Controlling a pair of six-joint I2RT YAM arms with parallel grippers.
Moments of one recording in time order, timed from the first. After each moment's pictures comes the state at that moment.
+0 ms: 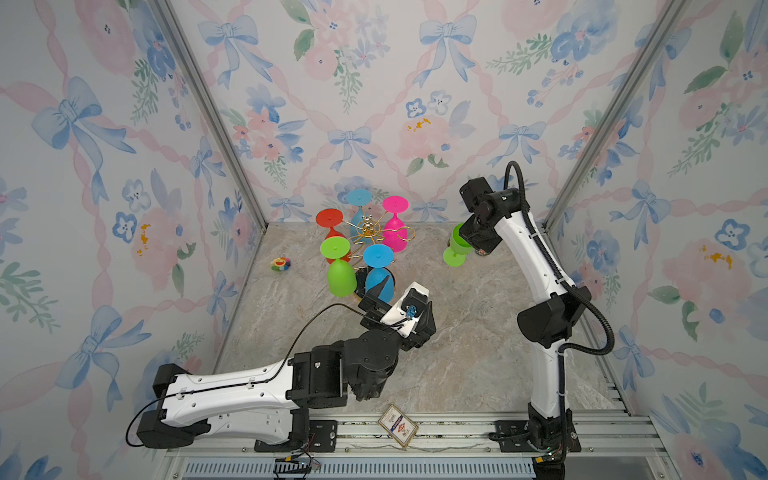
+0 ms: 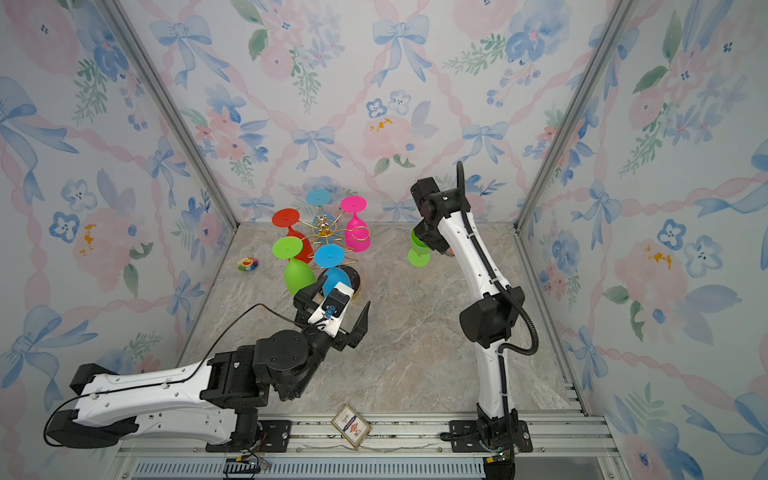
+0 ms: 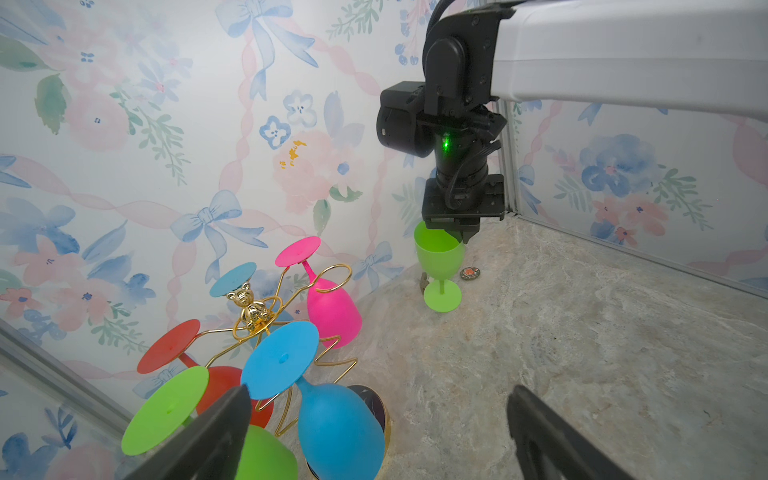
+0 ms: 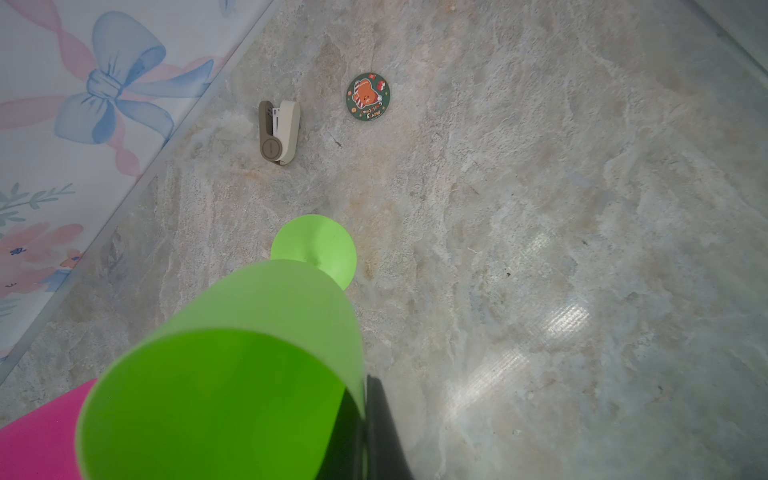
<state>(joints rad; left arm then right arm) -1.44 1.04 1.09 -0.18 -1.05 0.21 0.38 2.17 2.48 -1.53 0.28 1.11</state>
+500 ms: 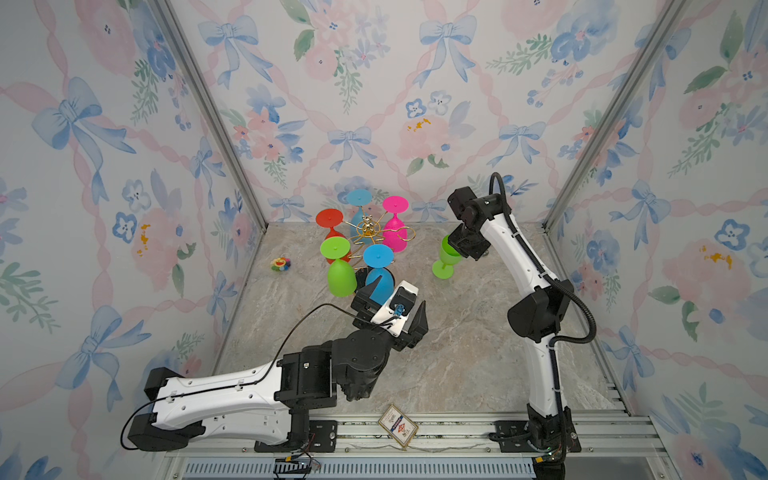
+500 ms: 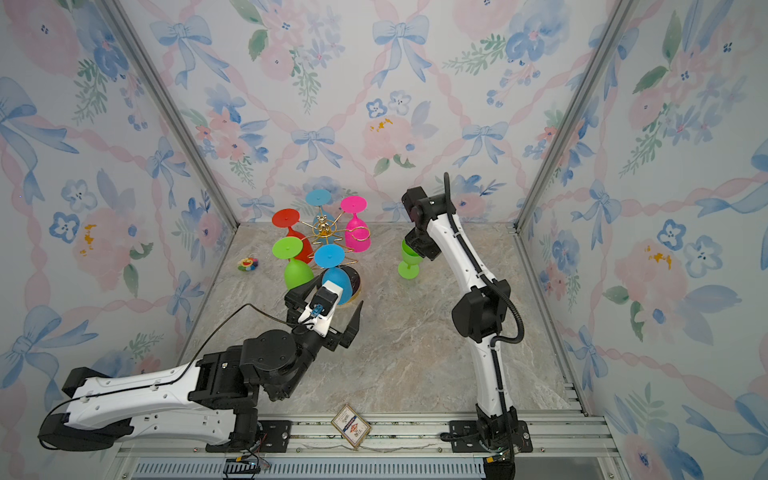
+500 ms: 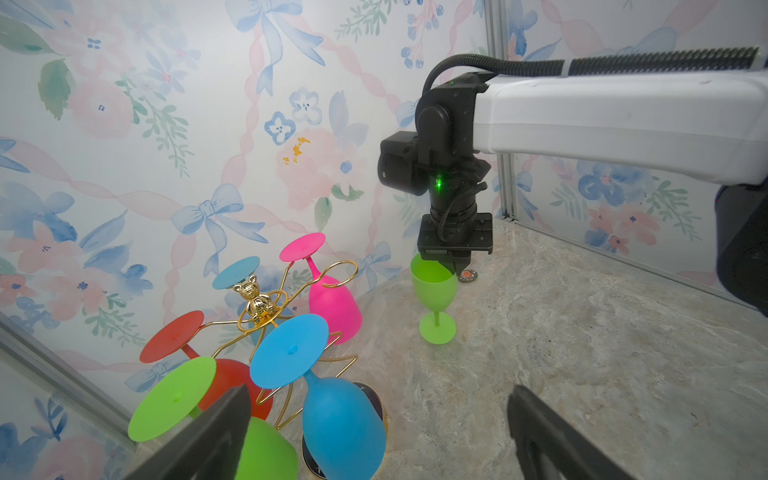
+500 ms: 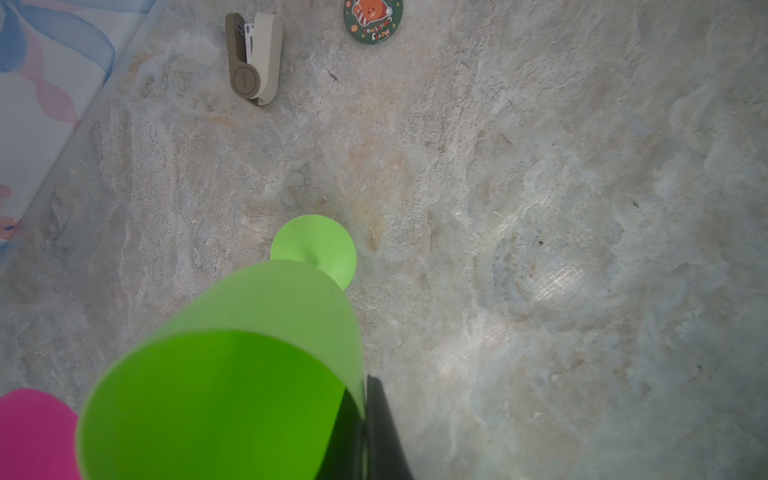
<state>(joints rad) -1.43 0.98 1.07 -0.20 -1.03 0.19 0.41 2.25 2.48 -1.53 0.21 1.13</state>
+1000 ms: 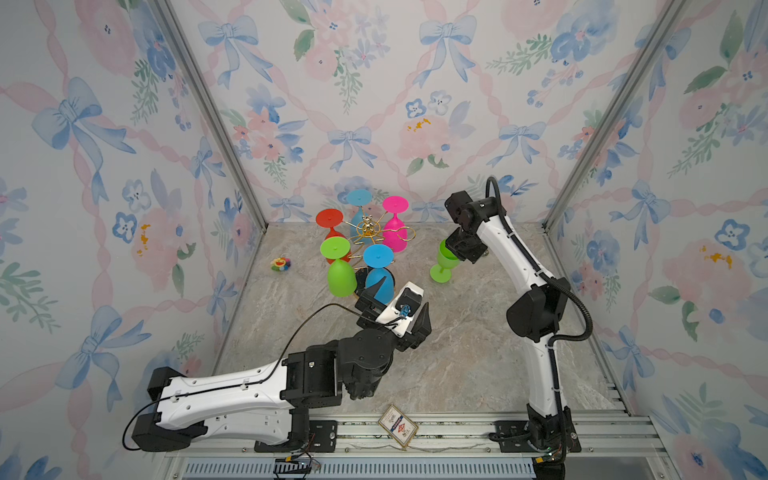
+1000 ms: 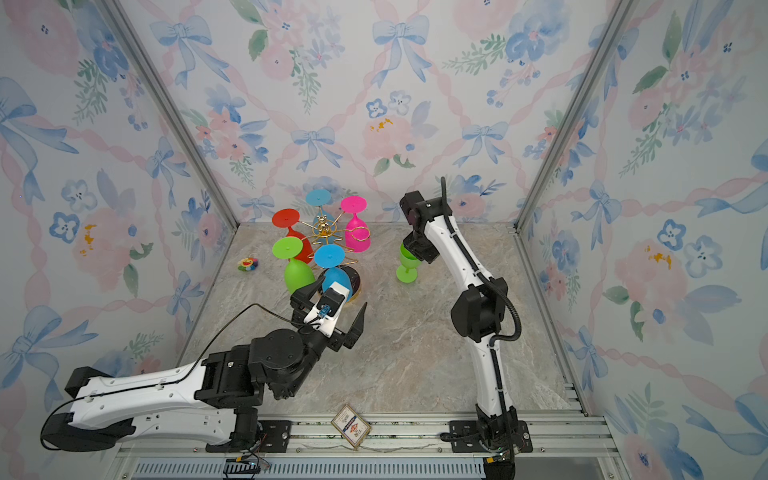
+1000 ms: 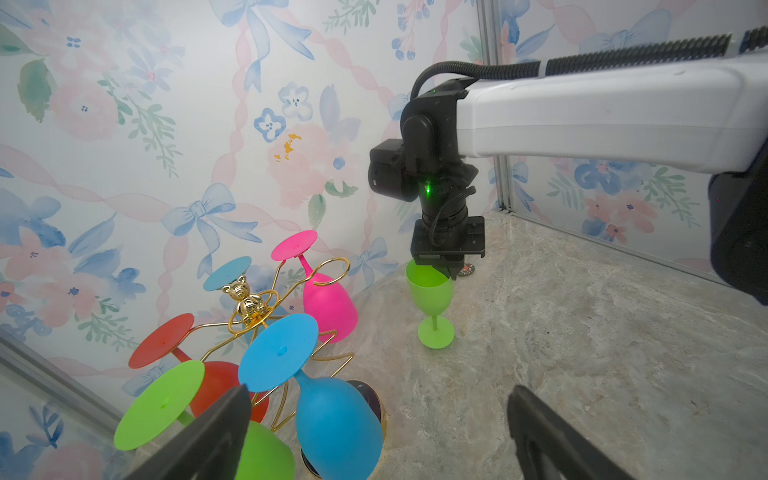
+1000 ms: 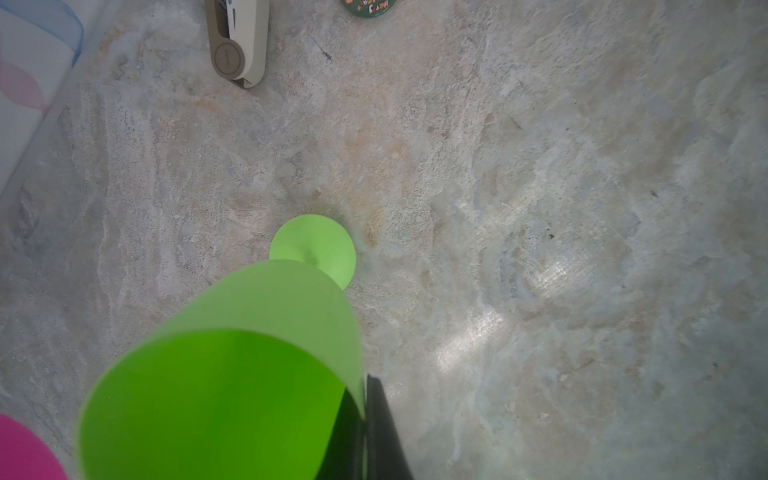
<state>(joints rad) -1.42 1.00 1.07 -0.20 -1.01 0.19 0.41 2.26 2.42 -1.50 0.19 1.14</state>
